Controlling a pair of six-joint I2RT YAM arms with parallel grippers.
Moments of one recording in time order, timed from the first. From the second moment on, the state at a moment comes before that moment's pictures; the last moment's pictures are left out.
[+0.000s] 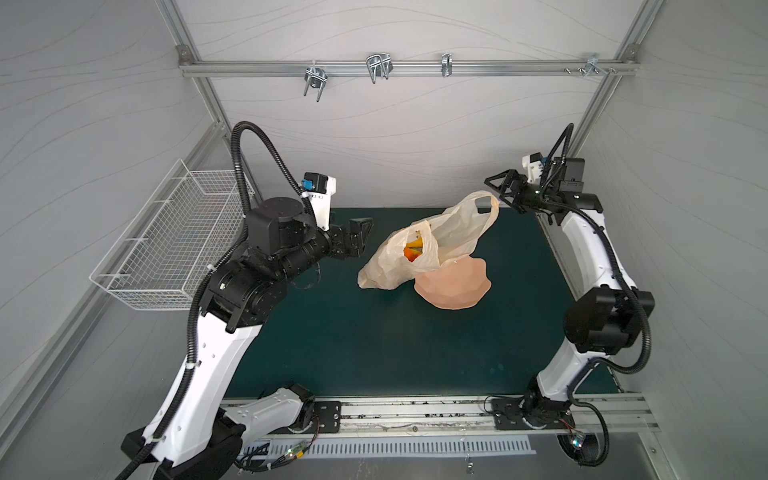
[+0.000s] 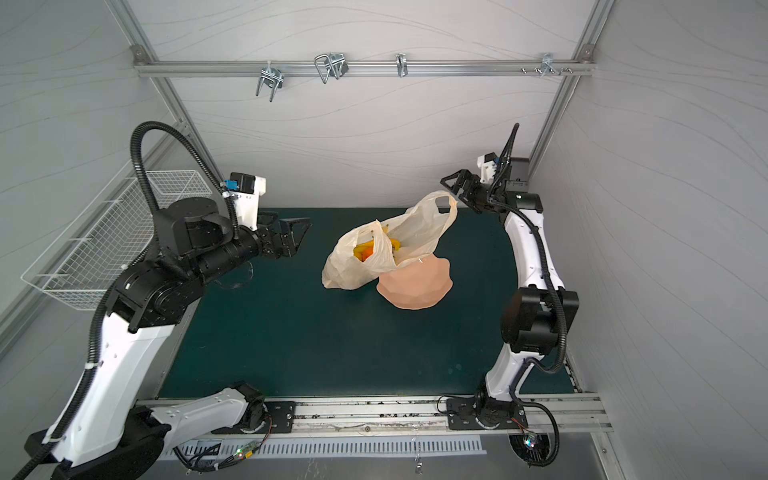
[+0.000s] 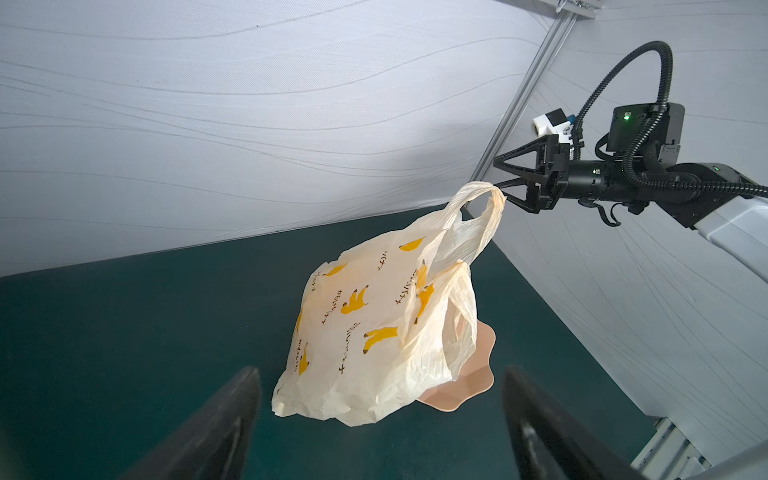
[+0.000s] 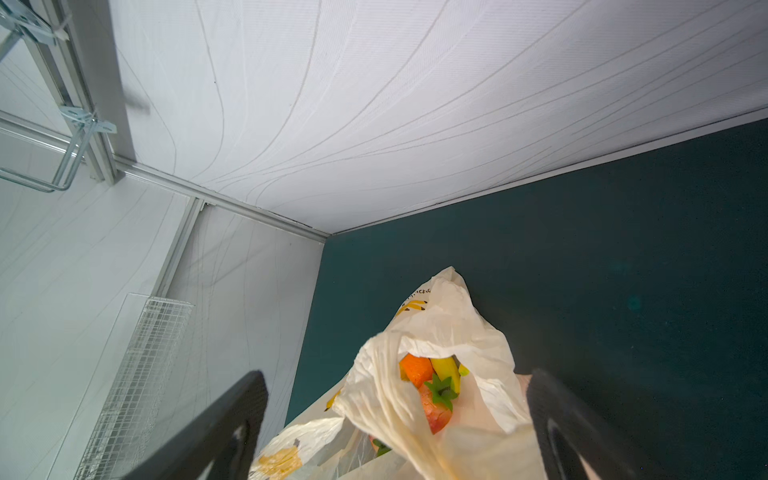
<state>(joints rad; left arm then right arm) -0.48 1.10 1.69 -0.90 0.02 -0.23 -0.04 1.75 1.84 -0.60 -0.76 0.50</state>
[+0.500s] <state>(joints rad) -0.31 0.97 1.40 -0.95 -0.15 -0.29 -0.12 1.46 1.64 -0.76 -0.57 0.34</state>
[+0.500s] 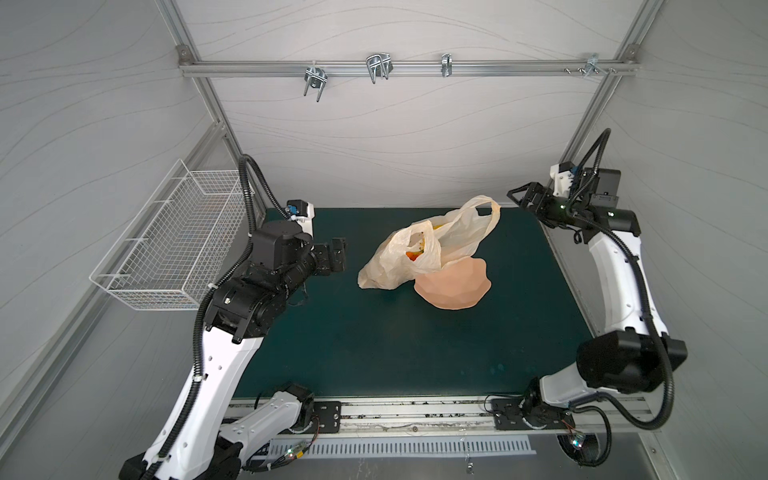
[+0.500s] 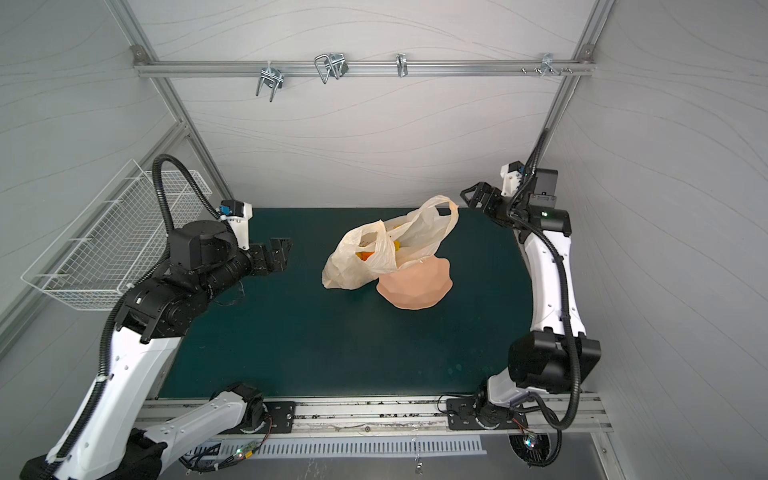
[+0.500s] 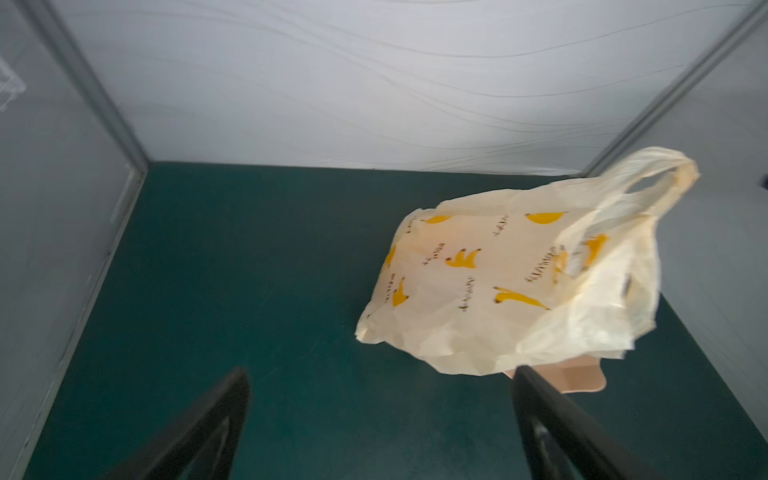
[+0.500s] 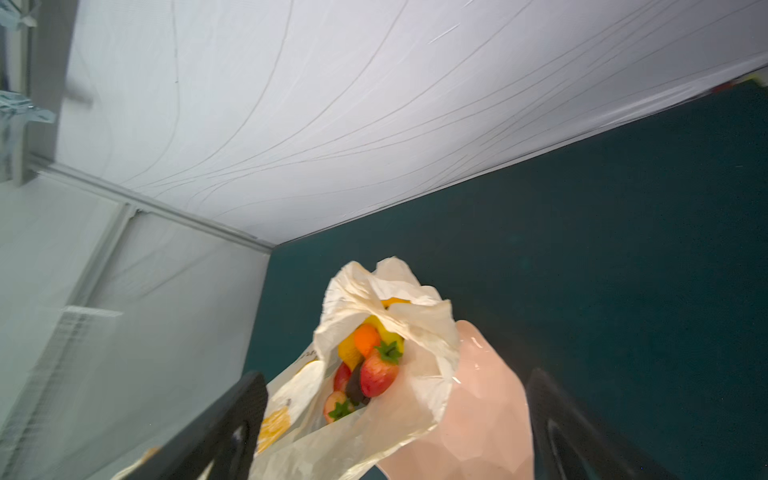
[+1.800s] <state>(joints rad) 0.05 1.18 0.28 0.58 -0.05 -0.09 0.00 1.47 0.33 0.69 -0.13 0.10</state>
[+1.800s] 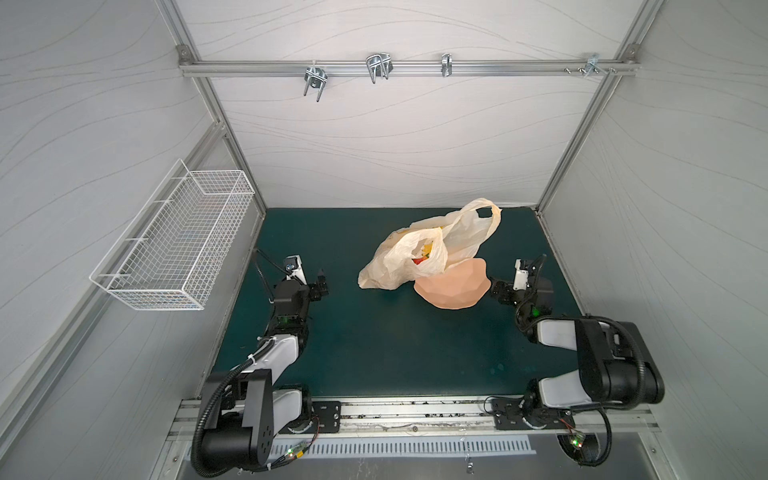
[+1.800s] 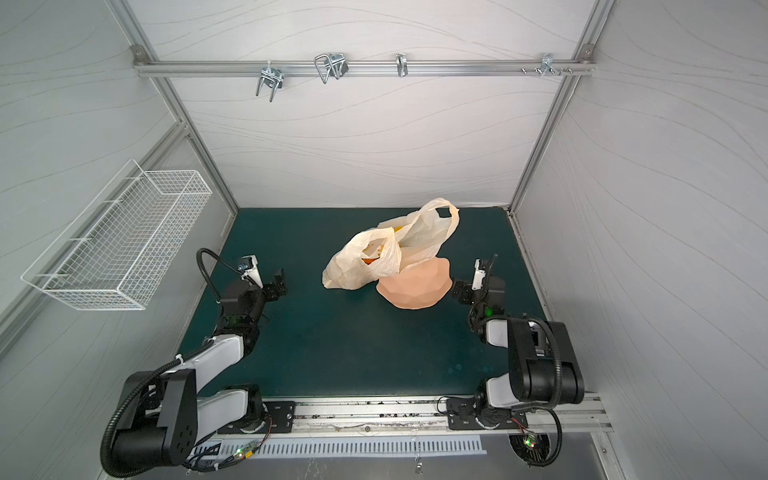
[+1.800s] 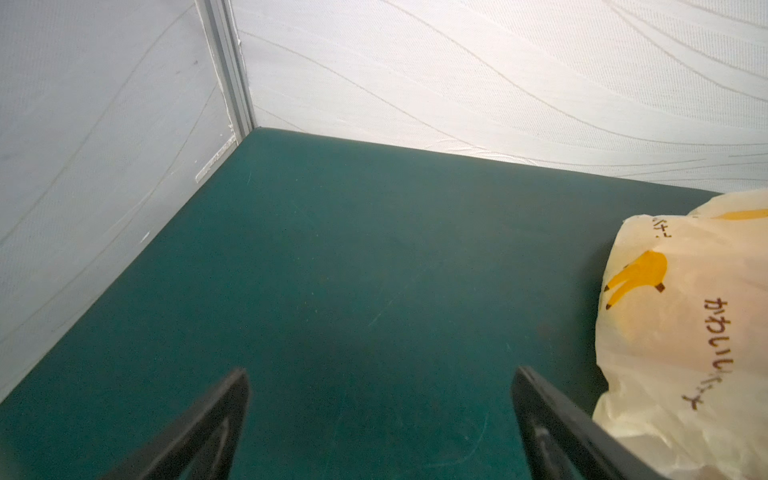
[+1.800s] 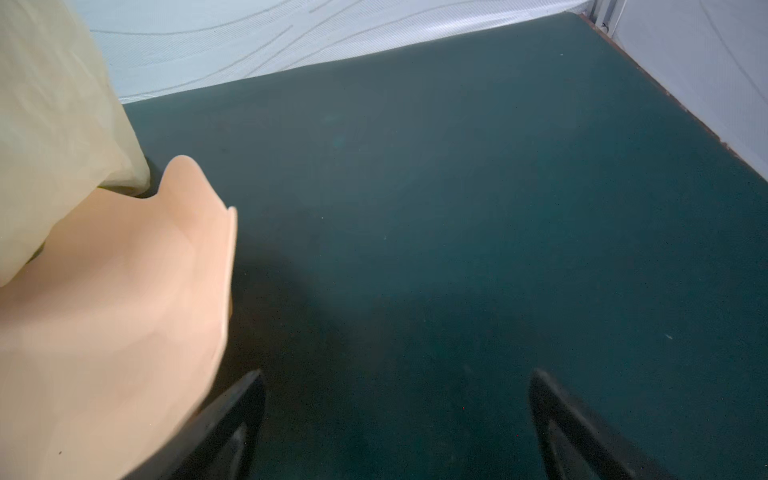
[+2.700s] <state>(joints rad) 0.06 1.55 0.42 0.72 0.03 -0.09 0.08 1.56 0.45 0.69 -0.06 0.02</state>
